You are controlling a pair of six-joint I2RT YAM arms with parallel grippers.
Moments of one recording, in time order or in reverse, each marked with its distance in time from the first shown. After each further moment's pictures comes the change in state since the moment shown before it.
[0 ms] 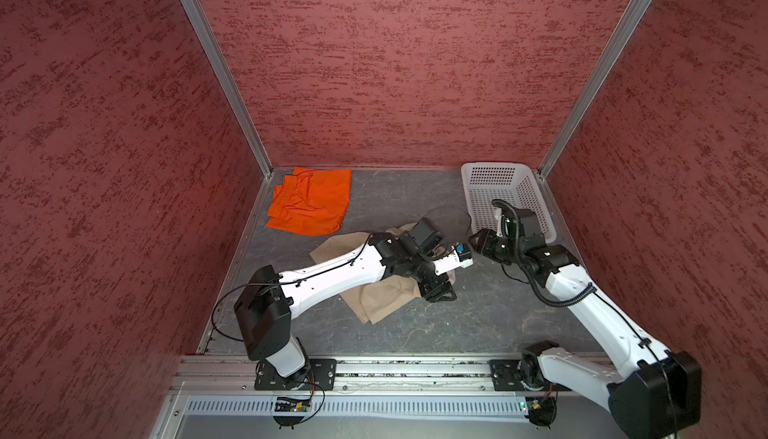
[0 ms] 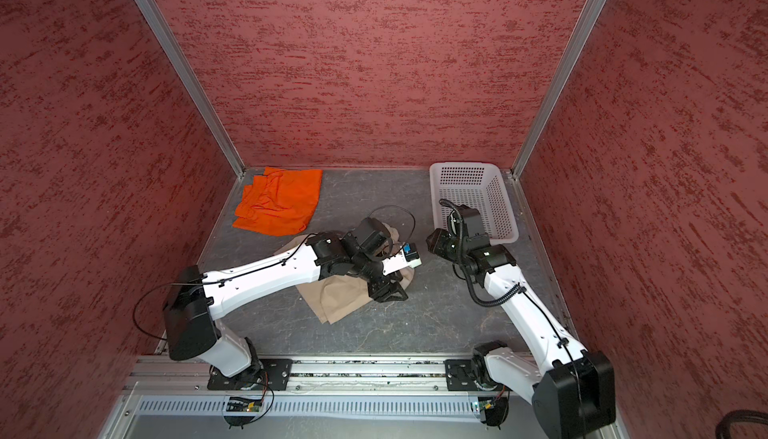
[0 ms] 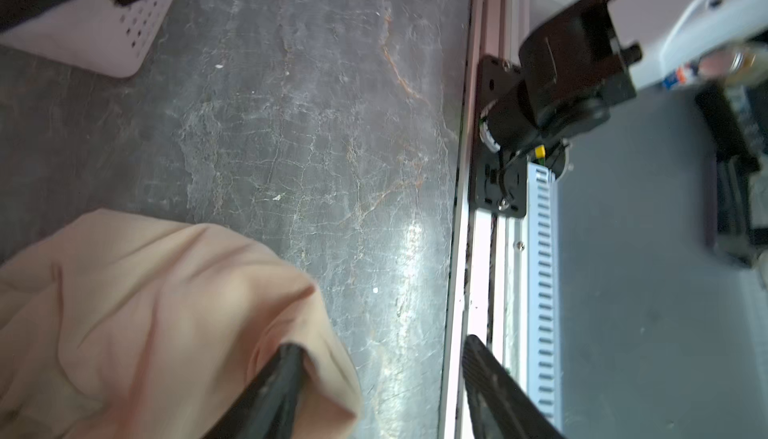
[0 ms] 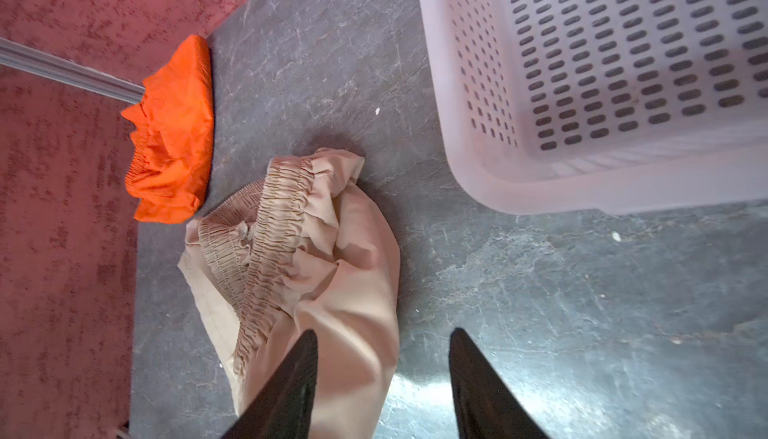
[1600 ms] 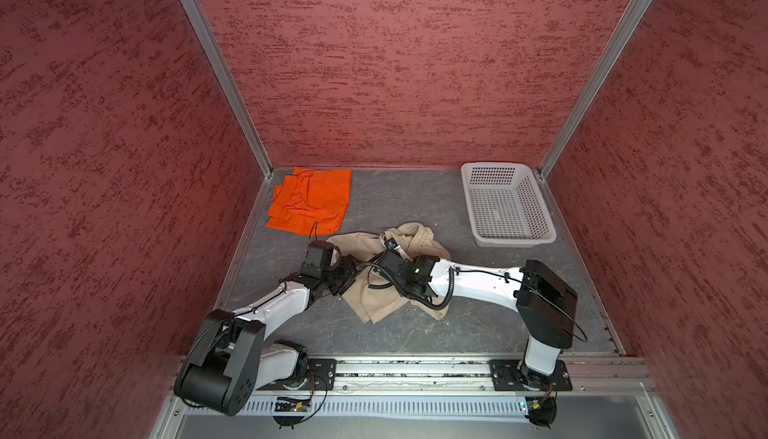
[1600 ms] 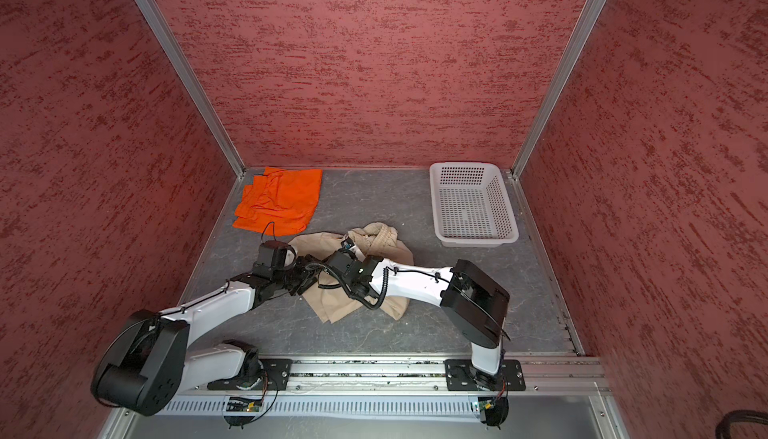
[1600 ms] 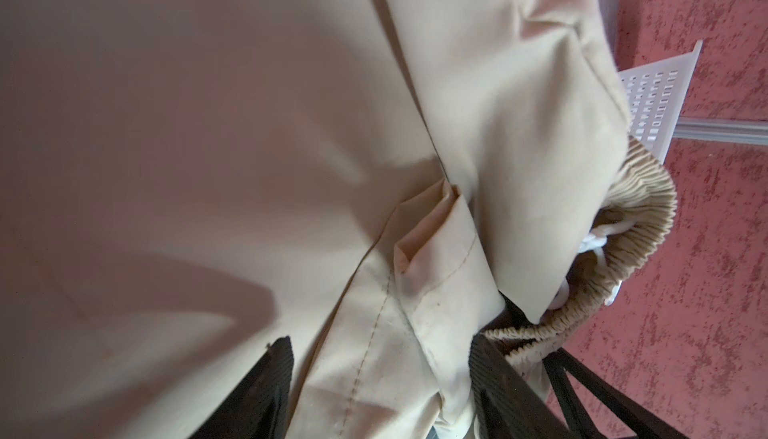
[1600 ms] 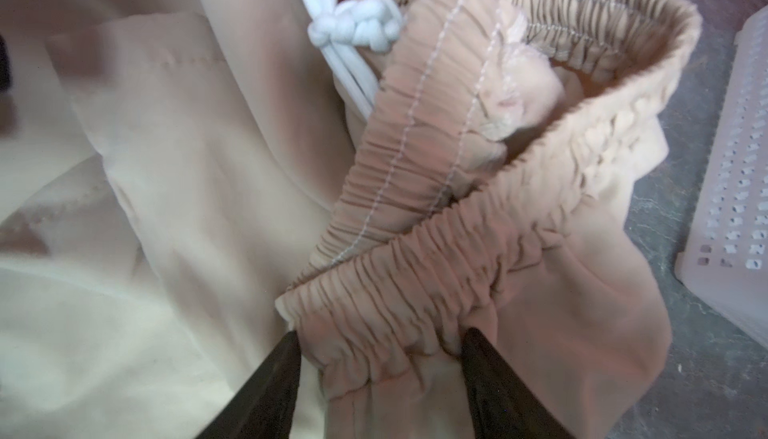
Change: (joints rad) left arm 0.696 -0.342 -0.906 0.661 -0.039 -1.208; right arm 0.761 0.703 0.359 -0.071 0.663 -0.164
